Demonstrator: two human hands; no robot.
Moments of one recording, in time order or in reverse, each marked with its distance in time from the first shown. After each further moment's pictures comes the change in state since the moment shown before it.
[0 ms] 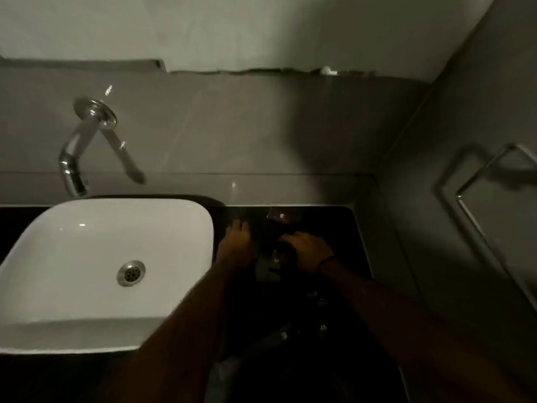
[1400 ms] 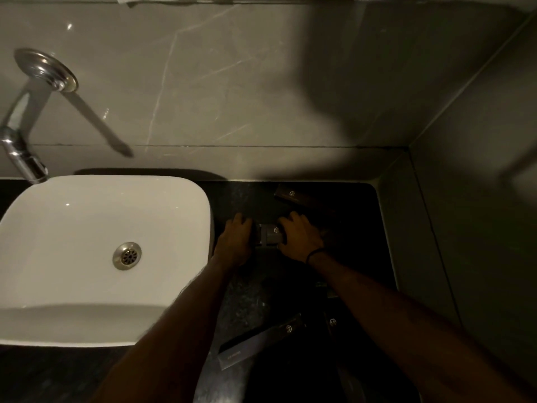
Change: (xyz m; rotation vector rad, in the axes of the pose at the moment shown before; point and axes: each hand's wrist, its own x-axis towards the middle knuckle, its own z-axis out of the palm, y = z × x) left_hand 0.021 -0.040 0.049 0.017 -0.072 0.007; right_hand 0.065 0.000 0.056 0.008 0.029 0.098
